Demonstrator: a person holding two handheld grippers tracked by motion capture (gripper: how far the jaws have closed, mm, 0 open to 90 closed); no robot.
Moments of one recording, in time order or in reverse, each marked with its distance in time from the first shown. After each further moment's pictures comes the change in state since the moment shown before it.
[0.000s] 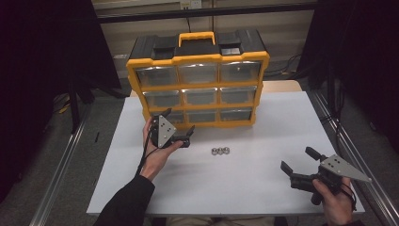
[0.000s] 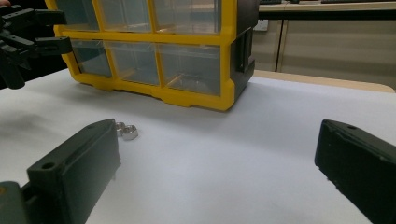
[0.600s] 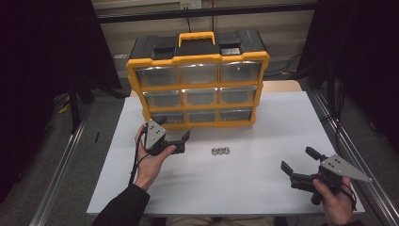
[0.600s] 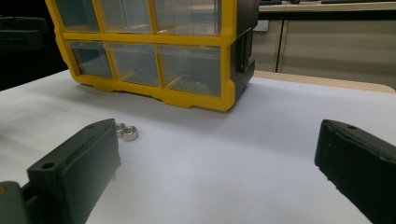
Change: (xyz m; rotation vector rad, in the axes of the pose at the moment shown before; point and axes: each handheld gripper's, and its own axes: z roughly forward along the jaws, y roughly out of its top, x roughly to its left) left arm 0.003 0.008 -0.031 0.073 -0.039 -0.177; right arm 0.000 0.000 0.000 -0.003 0.007 0.000
